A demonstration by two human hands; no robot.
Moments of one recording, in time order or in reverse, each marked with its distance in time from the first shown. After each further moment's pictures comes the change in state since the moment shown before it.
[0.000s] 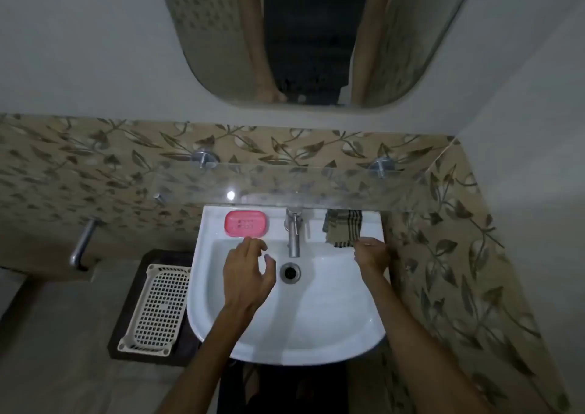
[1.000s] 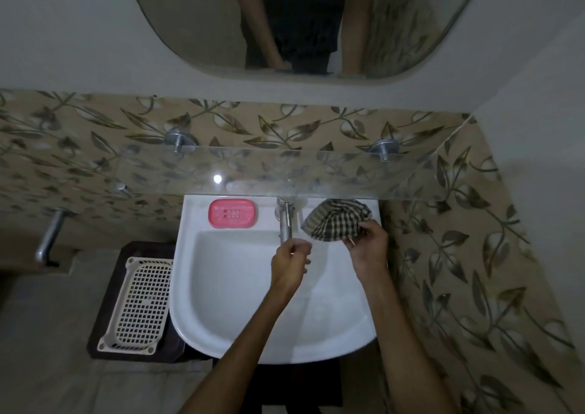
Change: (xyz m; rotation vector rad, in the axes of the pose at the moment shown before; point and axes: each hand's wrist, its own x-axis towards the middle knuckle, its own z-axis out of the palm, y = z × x) left_hand 0.015 0.050 0.086 -0.816 -0.435 -0.869; right_hand 0.000 -0.005 0.002 0.972 -0.365 0.203
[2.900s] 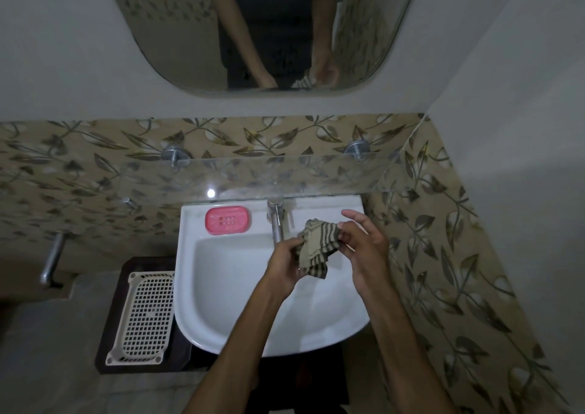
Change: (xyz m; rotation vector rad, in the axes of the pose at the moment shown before) left_hand -0.036 0.035 0.000 -0.406 -0.261 -0.283; right_hand -0.123 -0.027 0.020 -0.298 -0.063 -0.272
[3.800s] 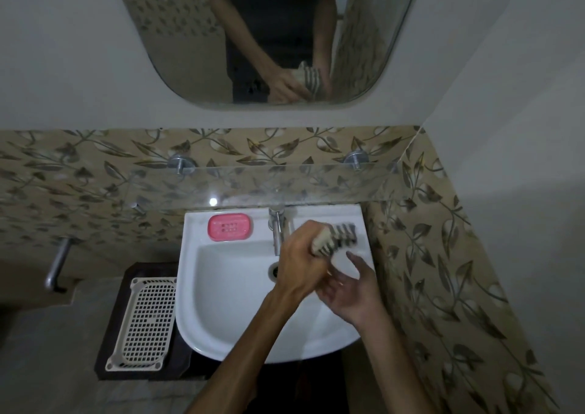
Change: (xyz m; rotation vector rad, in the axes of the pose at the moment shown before) left_hand -0.036 0.005 0.032 0.858 0.039 1.199; right_hand -0.019 0.033 -0.028 0.438 0.013 0.684
